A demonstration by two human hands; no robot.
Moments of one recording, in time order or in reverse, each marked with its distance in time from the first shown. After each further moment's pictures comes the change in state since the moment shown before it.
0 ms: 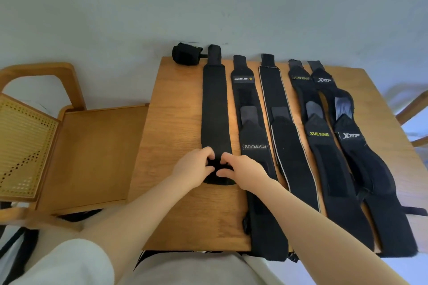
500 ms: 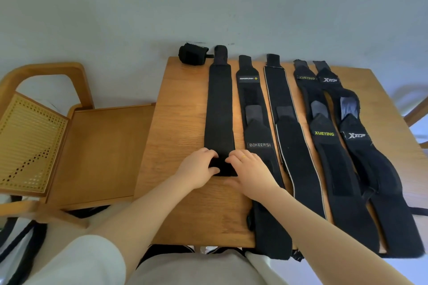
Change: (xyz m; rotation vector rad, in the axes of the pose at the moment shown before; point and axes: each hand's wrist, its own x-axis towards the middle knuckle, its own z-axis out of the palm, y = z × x) left_hand -0.005 -0.002 0.005 0.024 -0.006 0.033; right_hand -0.015 0.009 0.019 -0.274 0.307 -0.246
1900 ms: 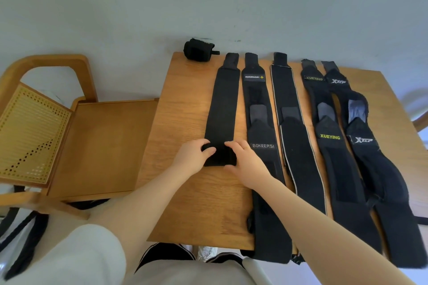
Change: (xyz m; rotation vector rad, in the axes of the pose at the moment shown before) left_hand 0.016 -0.011 -0.009 -0.291 0.087 -0.263; right_hand 0.027 0.001 -0.003 0.354 -0.104 0.254
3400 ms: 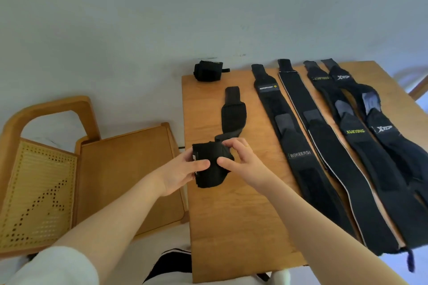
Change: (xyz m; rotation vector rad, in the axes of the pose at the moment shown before) left_hand 0.023 -0.084 -0.140 -0.851 -0.649 0.066; right_hand 0.052 -0.130 0.018 0.663 0.157 0.071
